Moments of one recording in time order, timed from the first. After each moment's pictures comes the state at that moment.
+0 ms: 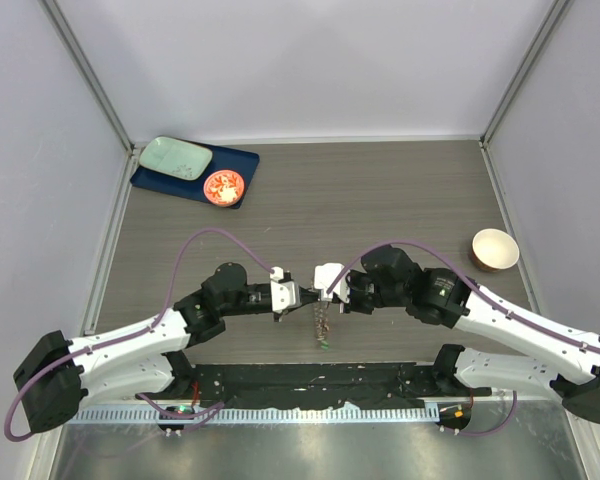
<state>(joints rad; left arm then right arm) -0.95 0.98 0.46 0.38 0.49 0.31 1.02 0.97 0.90 -0.59 -0.18 -0.50</state>
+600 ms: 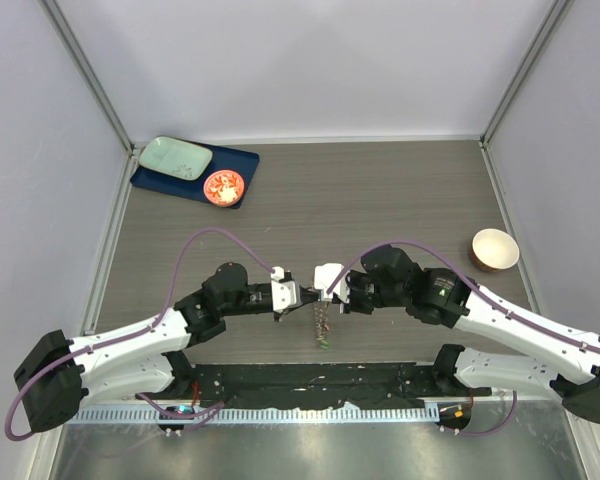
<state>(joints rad) -0.95 0.98 0.46 0.38 0.49 0.31 1.02 0.97 0.90 -0.59 -0.19 -0.50</state>
